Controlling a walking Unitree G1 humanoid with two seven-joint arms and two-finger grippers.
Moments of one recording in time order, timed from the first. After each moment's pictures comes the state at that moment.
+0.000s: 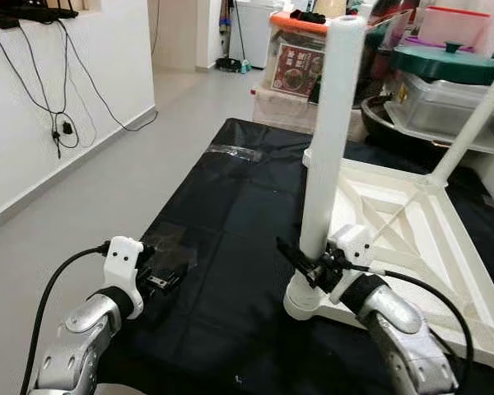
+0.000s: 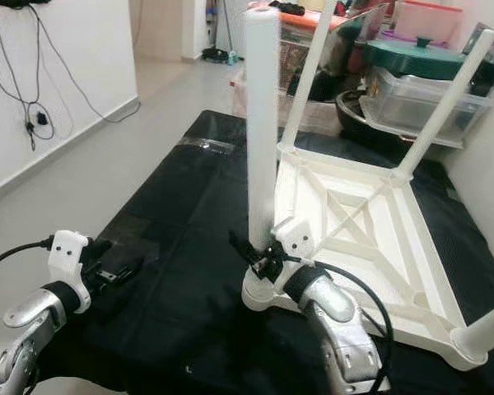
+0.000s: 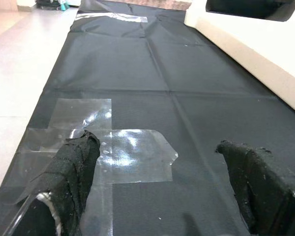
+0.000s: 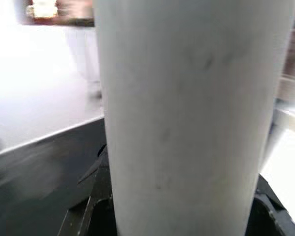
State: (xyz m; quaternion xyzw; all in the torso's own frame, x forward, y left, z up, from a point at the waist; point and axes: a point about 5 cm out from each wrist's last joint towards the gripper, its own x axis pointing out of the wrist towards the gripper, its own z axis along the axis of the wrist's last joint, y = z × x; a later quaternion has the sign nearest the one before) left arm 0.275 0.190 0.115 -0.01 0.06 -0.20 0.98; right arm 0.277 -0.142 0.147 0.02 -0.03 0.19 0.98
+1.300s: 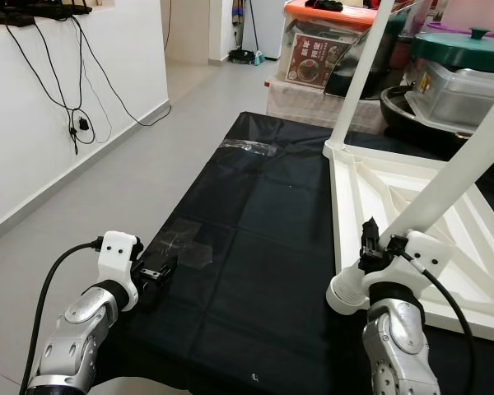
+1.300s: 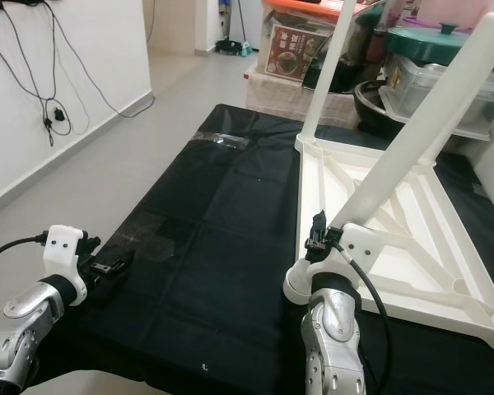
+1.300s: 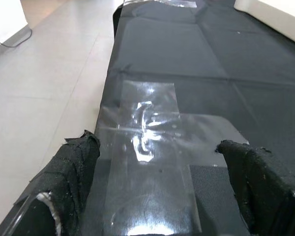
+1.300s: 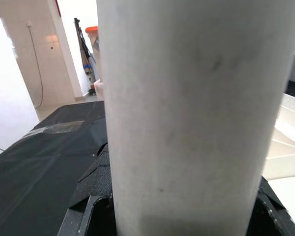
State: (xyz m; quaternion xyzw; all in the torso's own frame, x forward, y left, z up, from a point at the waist) left arm 0.289 0.202 0.113 0.00 0.07 -0.16 0.98; right arm 0.260 -0.186 0.154 0.09 -0.10 -0.16 0.98
